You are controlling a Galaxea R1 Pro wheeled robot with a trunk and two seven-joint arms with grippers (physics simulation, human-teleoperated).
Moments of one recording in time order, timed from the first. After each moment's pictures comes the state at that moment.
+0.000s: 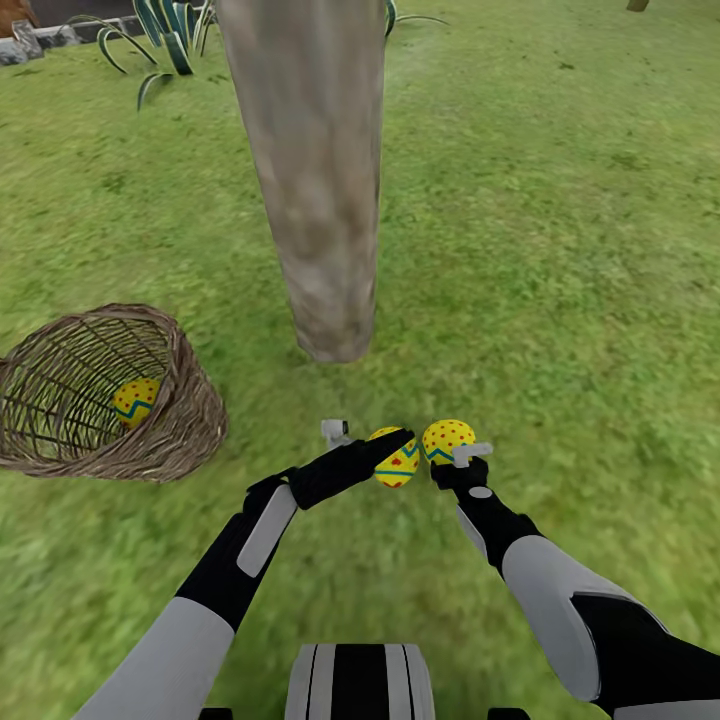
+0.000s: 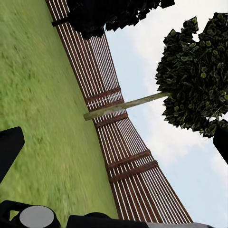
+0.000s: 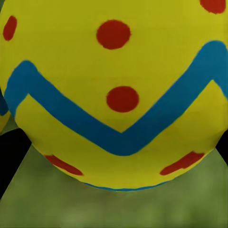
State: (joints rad) left arm -0.67 -0.14 -0.26 -1.06 0.76 0.46 -0.96; right arm -0.95 0.07 -0.11 -0.25 0.28 -0.08 -0.12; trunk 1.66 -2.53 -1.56
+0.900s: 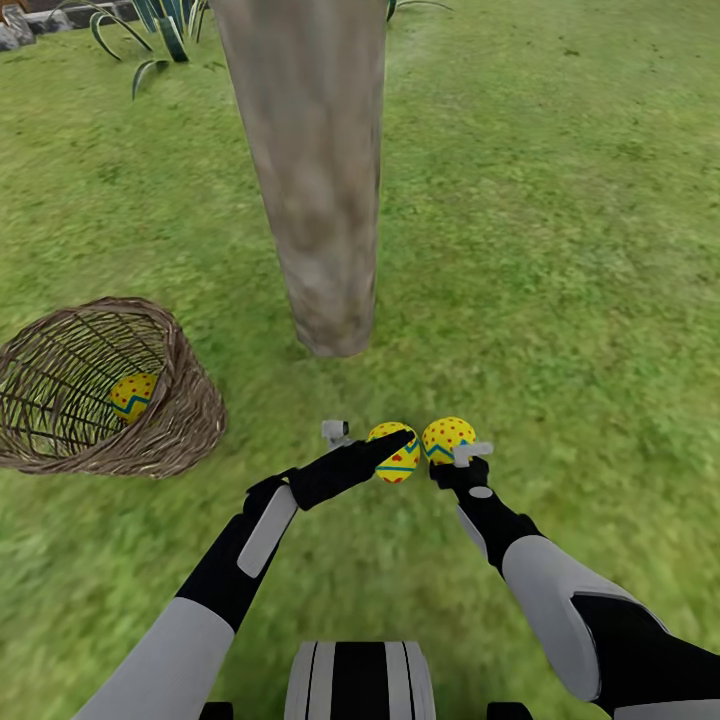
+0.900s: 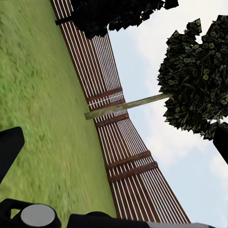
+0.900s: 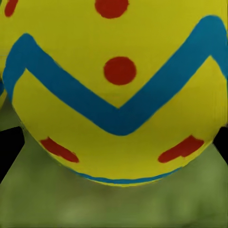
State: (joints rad) left arm -0.67 -0.14 -0.26 -1.05 0.76 0.46 -0.95; right arm -0.95 0.07 -0.11 -0.25 0.28 -0.08 -0.12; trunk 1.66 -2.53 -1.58
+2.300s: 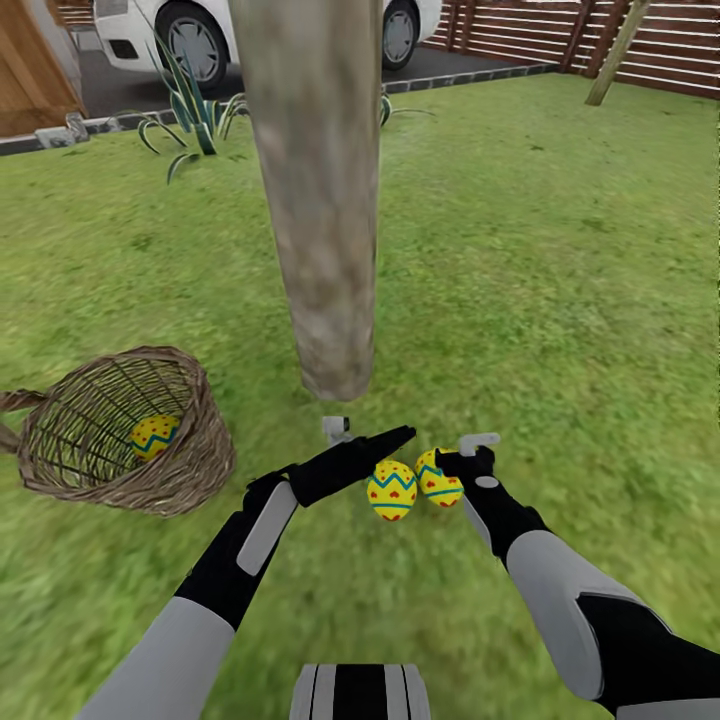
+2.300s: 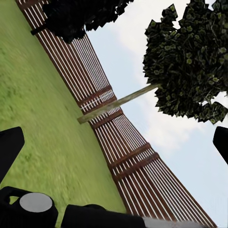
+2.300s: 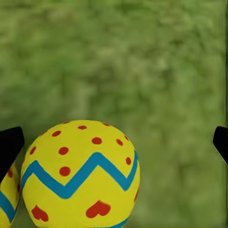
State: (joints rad) left arm -0.67 -0.14 -0.26 -1.09 0.76 0.48 -0.95; right arm -0.95 0.06 -0.12 -0.33 0.27 -0.06 -0.12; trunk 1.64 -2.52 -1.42
